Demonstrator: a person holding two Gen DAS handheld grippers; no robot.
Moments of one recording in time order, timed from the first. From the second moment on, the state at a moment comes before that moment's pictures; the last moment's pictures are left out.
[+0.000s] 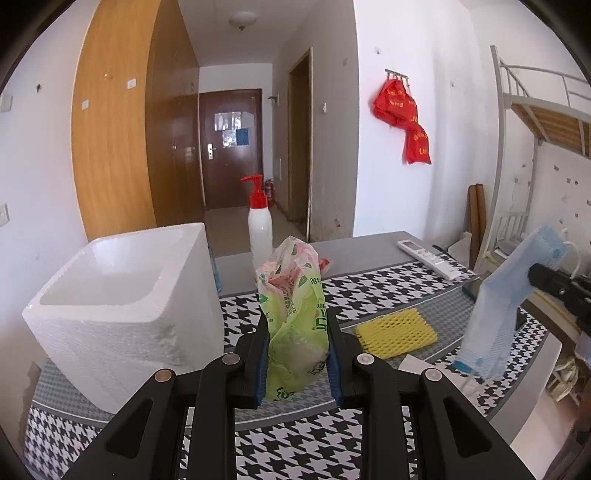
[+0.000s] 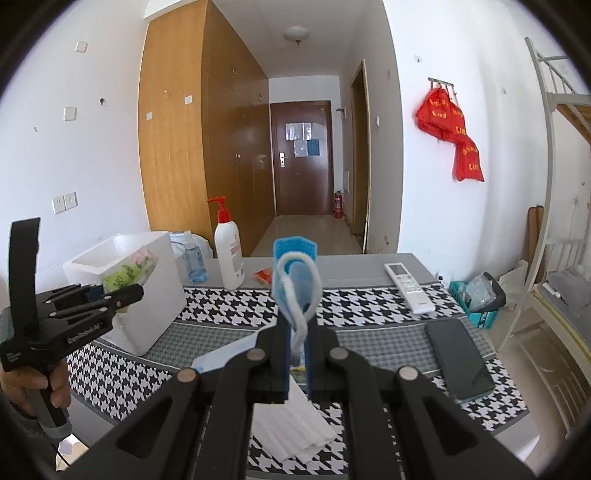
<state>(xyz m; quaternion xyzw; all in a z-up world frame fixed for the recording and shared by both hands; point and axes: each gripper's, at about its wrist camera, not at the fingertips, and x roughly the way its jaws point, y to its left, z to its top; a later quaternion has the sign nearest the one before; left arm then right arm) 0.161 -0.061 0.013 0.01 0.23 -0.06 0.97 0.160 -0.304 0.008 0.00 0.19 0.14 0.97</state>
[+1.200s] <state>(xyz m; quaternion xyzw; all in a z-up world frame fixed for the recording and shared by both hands) 0.145 -0.025 0.052 0.03 0.18 -0.07 0.98 0.175 -0.250 0.031 0.01 0.16 0.14 0.98</state>
